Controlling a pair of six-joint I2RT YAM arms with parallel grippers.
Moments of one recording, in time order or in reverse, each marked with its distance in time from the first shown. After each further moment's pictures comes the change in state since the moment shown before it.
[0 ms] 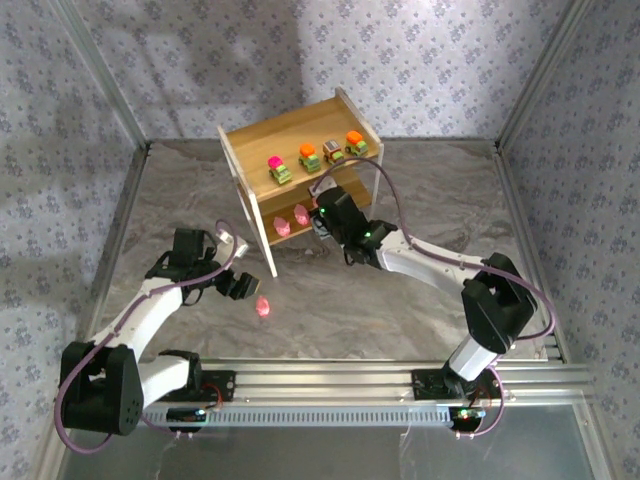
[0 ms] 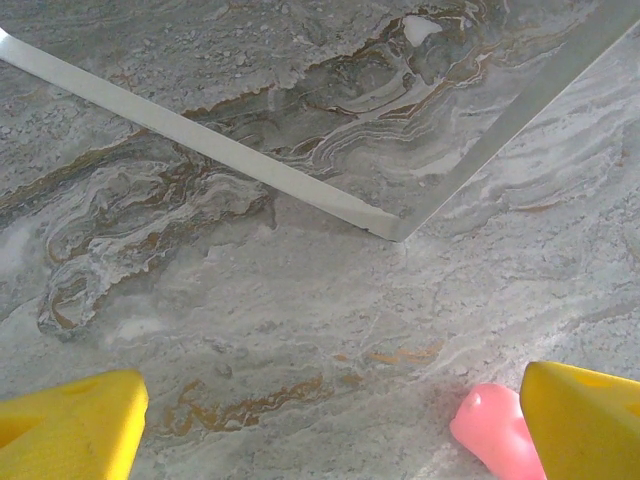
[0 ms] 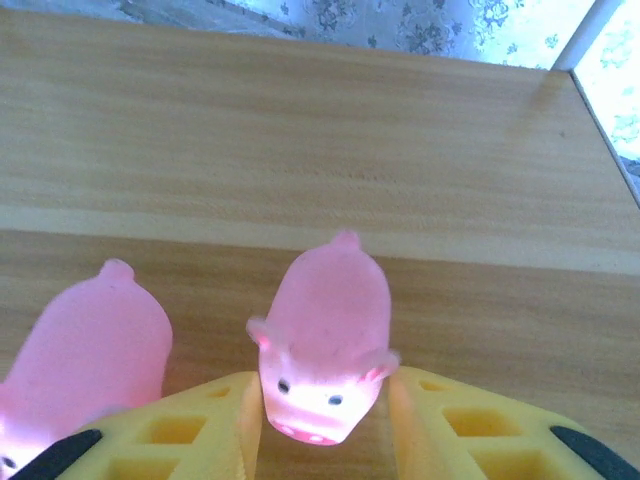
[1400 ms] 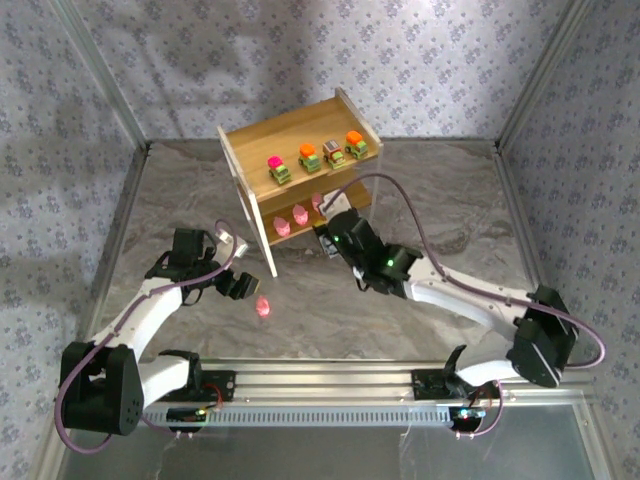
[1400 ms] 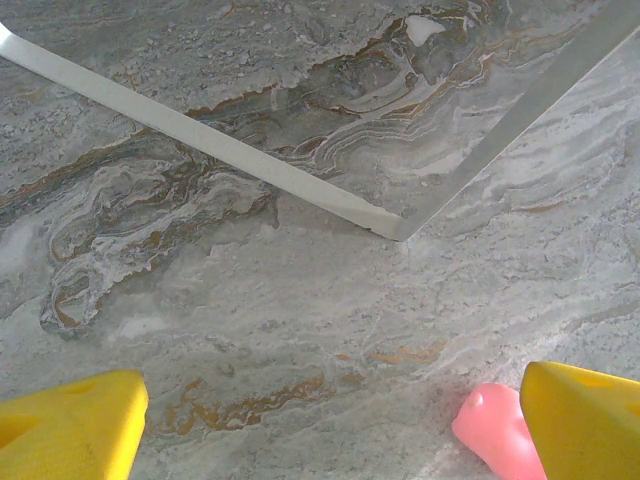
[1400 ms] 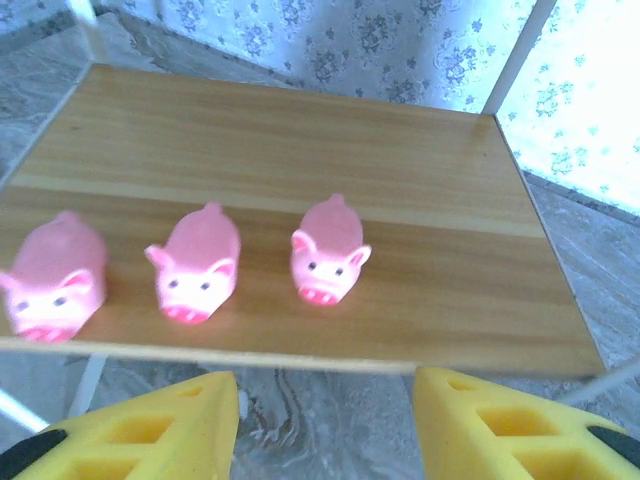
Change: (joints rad) left arm 0.002 0.000 0.000 0.000 0.000 0.000; right arm 0.158 -0.285 -0.167 -0.044 0.170 0.021
